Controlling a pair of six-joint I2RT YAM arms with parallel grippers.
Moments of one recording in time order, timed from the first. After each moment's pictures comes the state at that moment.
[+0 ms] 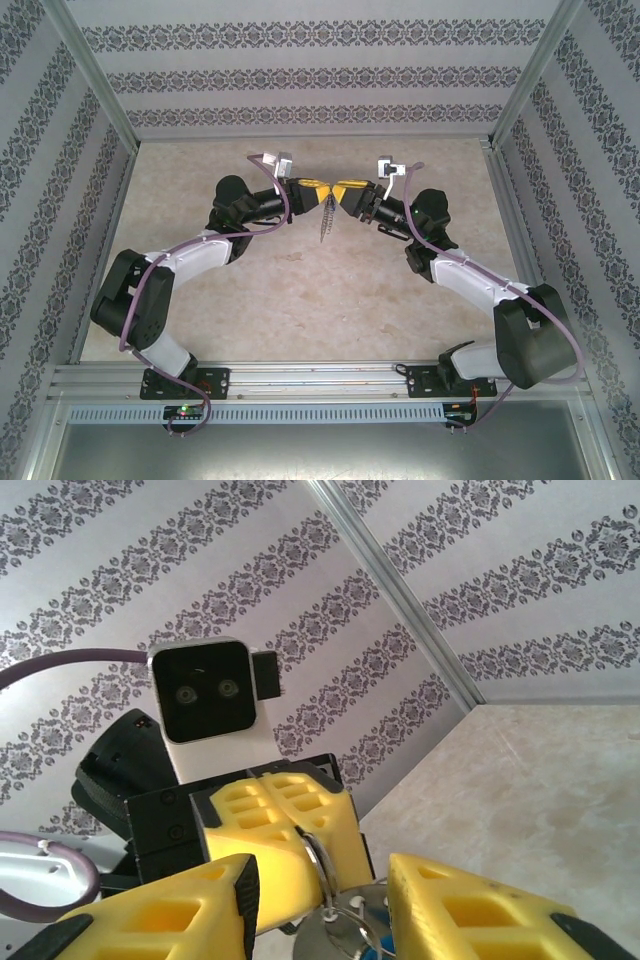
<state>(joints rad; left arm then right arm) -0.42 1.62 0.93 0.93 0.86 -0.69 0.39 1.36 0.72 0.84 -0.70 0.80</state>
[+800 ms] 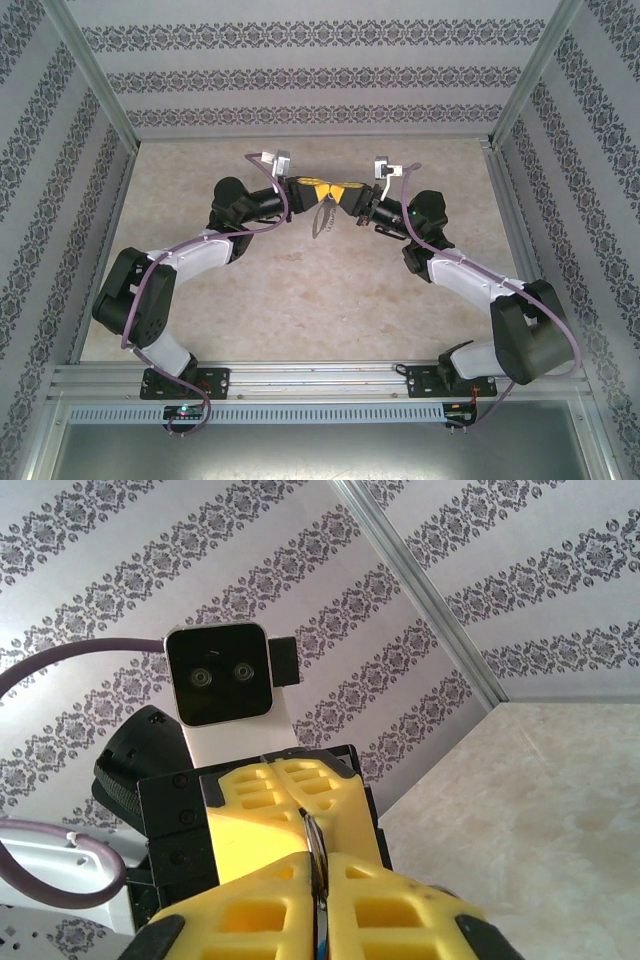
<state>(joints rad) -0.42 1.63 0.93 1.01 0.87 -0.76 0.41 1.38 0.72 0.89 -0.72 0.82</state>
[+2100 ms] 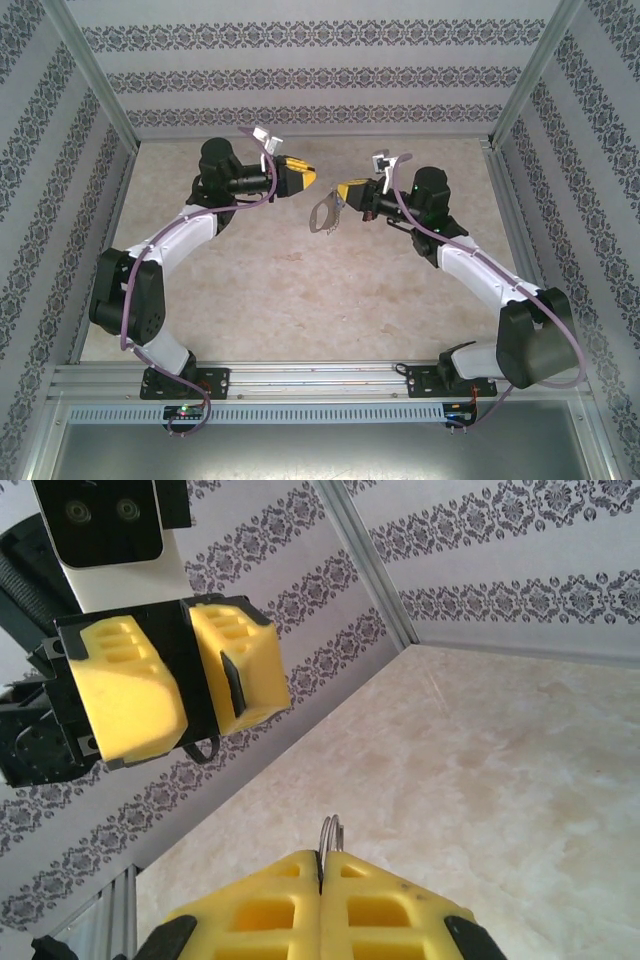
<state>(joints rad) -0.29 1.63 1.18 0.49 1.12 -0.44 0.32 1.36 0.88 0.38 -0.80 0.46</state>
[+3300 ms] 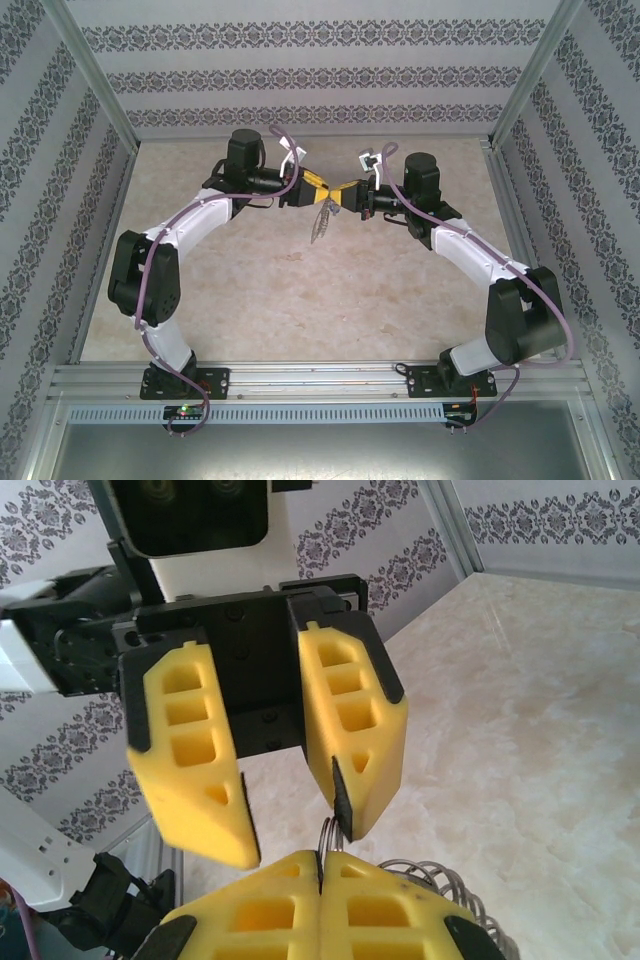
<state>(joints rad) -0.34 1.77 1.38 0.01 1.25 -0.11 0.31 1.48 1.01 0.22 -0.99 0.36</state>
